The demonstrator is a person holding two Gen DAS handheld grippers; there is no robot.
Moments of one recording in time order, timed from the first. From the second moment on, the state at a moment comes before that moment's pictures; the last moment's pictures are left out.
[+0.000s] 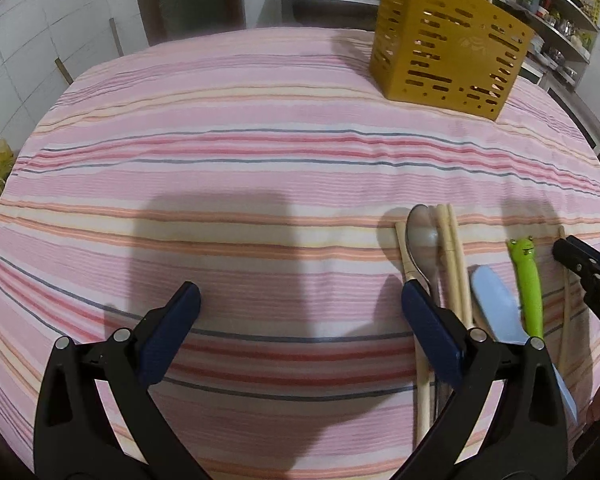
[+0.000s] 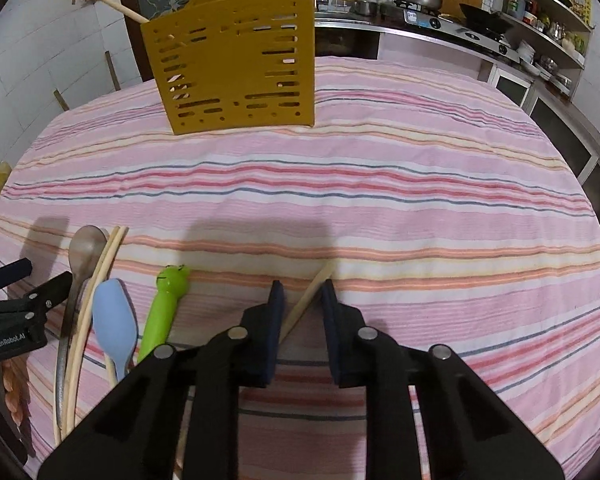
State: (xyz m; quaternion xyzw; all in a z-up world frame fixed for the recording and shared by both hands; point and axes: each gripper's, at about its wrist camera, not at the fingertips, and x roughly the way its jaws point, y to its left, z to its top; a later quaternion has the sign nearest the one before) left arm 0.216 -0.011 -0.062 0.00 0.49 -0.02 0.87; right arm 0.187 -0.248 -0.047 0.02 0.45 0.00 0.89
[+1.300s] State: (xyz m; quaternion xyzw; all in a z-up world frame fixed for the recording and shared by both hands) left arm 0.213 -0.040 -0.060 0.02 0.49 -0.02 0.87; right arm 0.180 -0.252 -0.050 0.07 0.45 -0.04 0.89
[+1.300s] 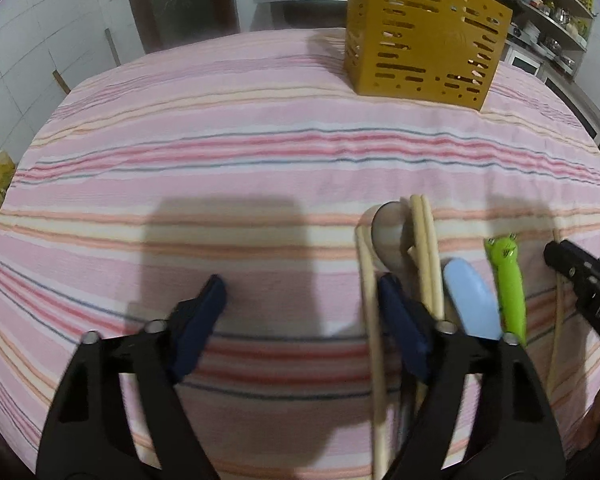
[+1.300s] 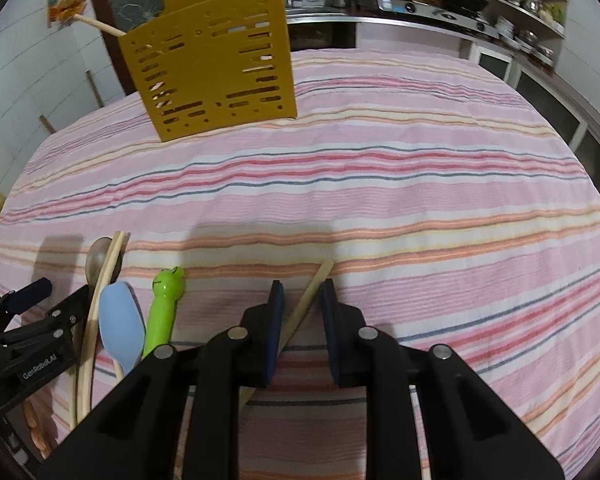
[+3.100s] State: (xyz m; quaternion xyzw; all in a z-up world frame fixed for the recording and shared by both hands) left arm 0.108 -0.019 0.077 0.01 0.17 -0.05 0.99; right arm 0.076 -0.258 0.051 0.08 0.16 -0.01 0.98
